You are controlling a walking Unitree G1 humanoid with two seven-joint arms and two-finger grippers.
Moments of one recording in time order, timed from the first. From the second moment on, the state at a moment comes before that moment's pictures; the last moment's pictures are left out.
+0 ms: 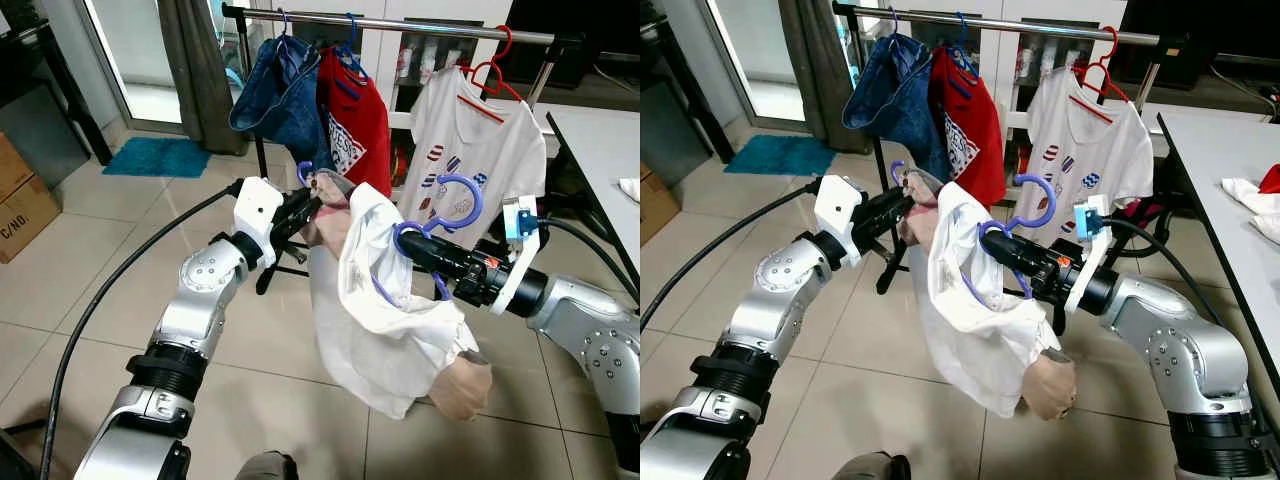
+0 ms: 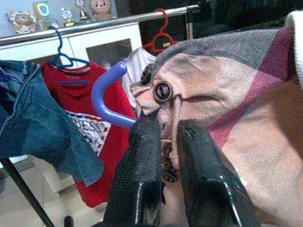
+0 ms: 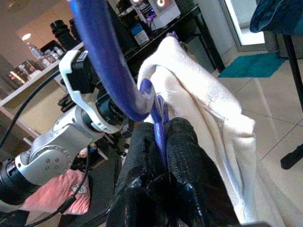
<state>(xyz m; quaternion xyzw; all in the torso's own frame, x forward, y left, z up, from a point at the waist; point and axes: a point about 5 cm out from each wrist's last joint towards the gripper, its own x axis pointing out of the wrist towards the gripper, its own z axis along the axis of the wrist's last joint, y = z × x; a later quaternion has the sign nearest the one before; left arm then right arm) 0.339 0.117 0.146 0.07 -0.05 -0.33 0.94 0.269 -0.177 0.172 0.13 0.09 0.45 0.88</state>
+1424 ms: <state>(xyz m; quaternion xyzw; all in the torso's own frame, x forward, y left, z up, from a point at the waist) 0.350 0.149 0.175 0.17 -0.06 -0.31 0.93 0.261 -0.176 0.143 0.06 0.17 0.44 0.88</state>
